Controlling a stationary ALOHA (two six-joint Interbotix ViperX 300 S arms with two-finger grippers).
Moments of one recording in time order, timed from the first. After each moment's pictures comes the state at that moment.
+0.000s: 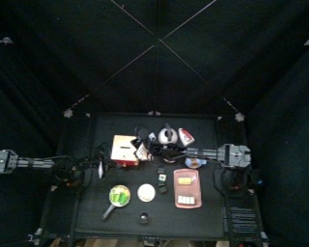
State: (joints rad) left arm 0.06 -0.82 1.26 -0.43 -0.09 -0.05; right arm -0.15 0.23 0.07 -0.92 0.27 1.25
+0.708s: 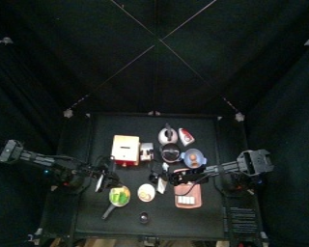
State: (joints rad) left arm -0.19 -0.73 0.99 -0.46 0.15 -0.06; right arm 0.12 -0.03 0.50 -0.87 0.17 1.25
